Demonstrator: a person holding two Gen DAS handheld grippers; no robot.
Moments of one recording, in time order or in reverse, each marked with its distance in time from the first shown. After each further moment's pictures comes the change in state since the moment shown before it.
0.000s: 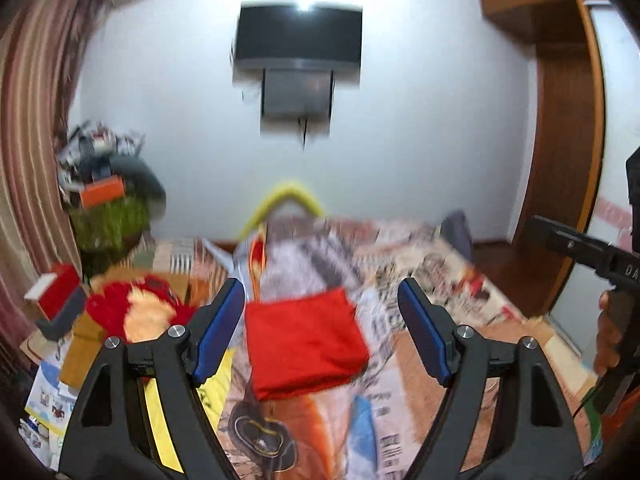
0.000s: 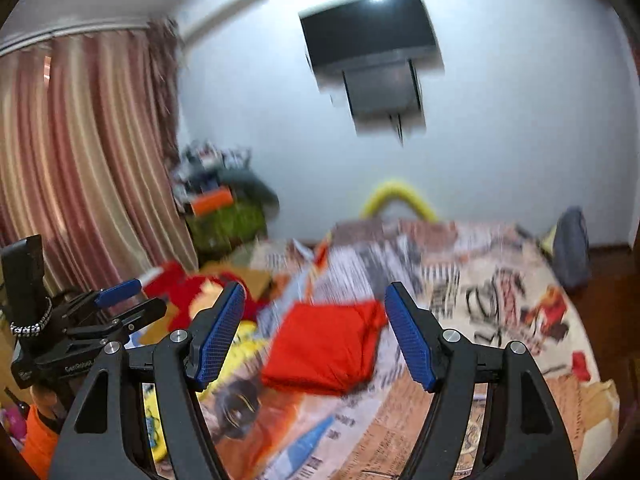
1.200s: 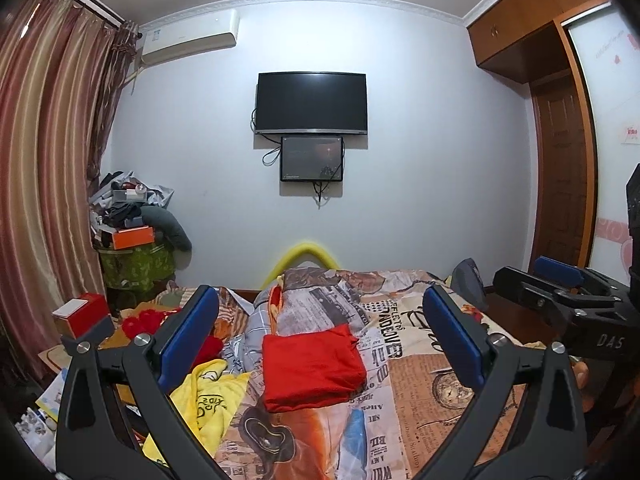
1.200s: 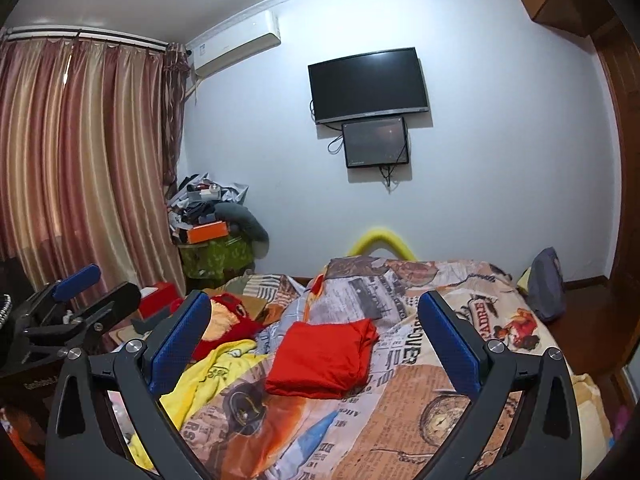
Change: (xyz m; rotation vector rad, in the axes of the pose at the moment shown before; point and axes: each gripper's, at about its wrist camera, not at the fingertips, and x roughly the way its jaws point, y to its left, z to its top) left arm -0.097 -0.036 -0.037 0.016 -0.206 0.093; right arm -0.052 0.051 -0.039 -0.058 -0.147 -0.076
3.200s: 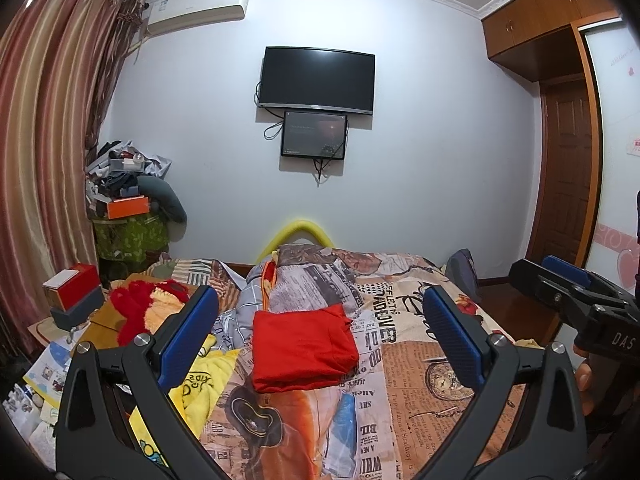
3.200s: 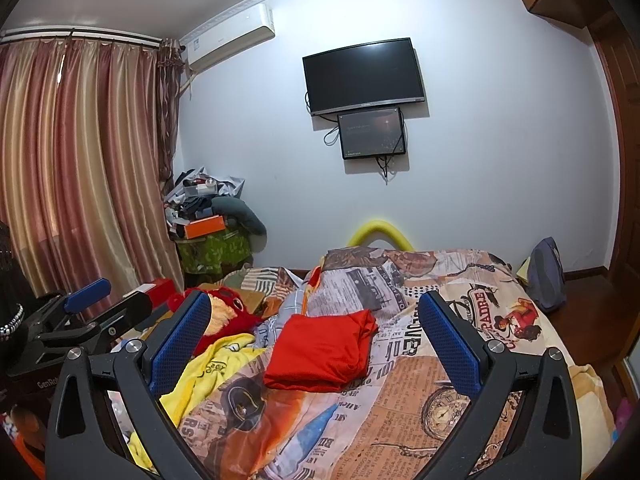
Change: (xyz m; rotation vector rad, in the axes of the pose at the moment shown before) left arm 0.013 0.018 -0.010 -0.065 0.079 -0.029; right arm -0.003 -0.007 0.001 0.013 0.032 -0.004
